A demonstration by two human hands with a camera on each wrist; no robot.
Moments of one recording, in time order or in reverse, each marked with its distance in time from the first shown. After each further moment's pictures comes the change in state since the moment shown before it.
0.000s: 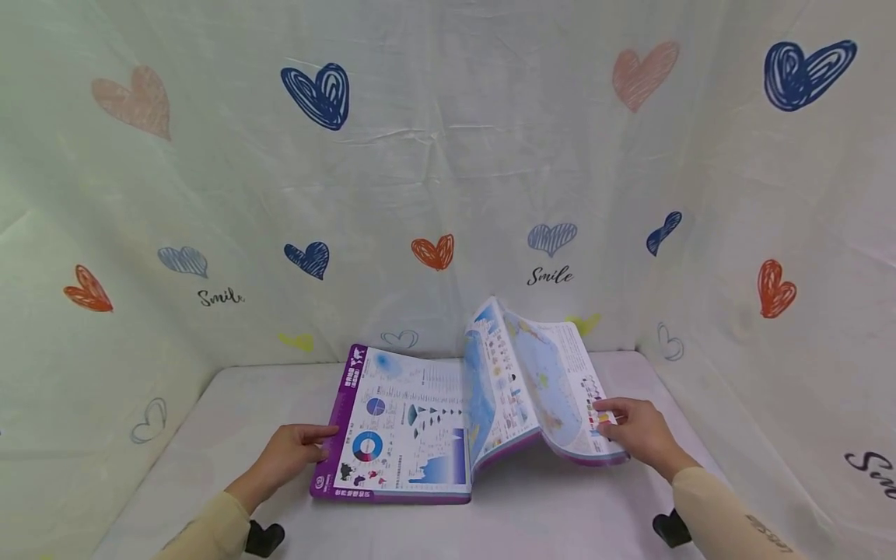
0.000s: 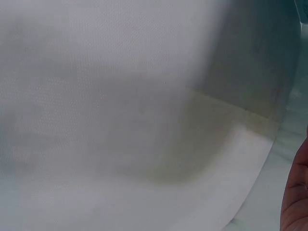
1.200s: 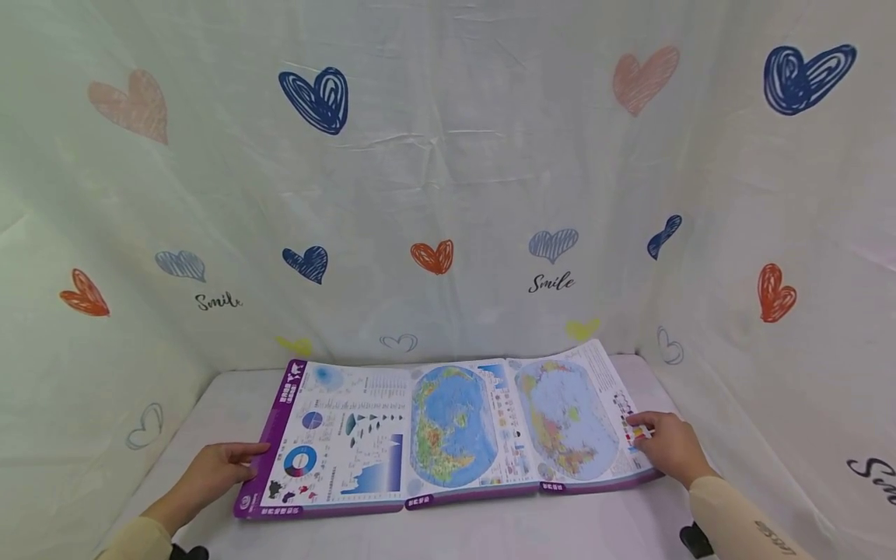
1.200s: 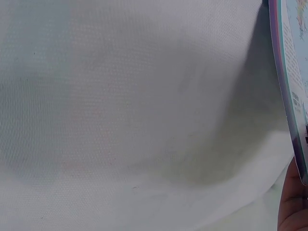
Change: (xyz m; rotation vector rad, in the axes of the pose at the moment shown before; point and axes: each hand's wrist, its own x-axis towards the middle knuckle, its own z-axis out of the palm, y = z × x) left_hand -0.002 -0.061 -0.072 0.128 0.005 -0.164; right_hand 0.011 0.047 -0.015 -0.213 0.016 0.034
